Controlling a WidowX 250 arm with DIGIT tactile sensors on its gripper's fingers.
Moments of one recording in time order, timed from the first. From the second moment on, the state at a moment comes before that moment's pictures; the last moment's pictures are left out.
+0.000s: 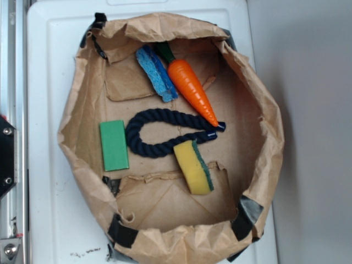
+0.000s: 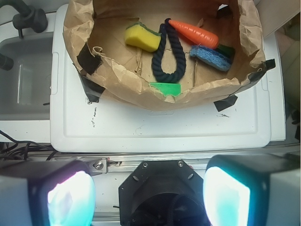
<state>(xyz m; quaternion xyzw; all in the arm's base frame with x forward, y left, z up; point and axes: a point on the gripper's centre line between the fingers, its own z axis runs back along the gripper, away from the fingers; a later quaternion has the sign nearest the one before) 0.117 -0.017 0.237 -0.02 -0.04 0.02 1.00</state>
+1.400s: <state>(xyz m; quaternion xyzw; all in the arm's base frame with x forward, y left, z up) 0.096 -0.002 0.222 -0.04 -0.01 -0.01 1.00</state>
